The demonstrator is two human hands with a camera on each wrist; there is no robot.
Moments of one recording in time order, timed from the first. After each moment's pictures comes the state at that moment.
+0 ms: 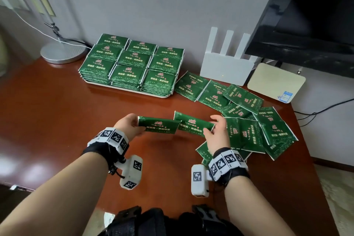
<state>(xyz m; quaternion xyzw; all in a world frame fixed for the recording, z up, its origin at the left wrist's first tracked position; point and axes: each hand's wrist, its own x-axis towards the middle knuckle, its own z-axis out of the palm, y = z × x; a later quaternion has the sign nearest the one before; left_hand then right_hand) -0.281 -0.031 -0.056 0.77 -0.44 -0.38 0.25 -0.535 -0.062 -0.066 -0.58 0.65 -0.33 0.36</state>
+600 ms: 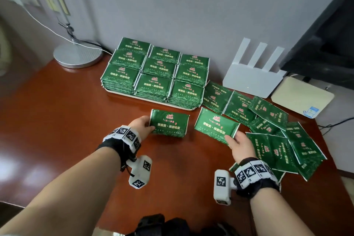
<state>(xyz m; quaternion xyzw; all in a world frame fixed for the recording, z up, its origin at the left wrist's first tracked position) -0.186 -0.080 -0.065 0.76 -0.54 -0.35 0.12 -0.480 -0.087 -0.063 -0.57 0.71 -0.23 0.34</state>
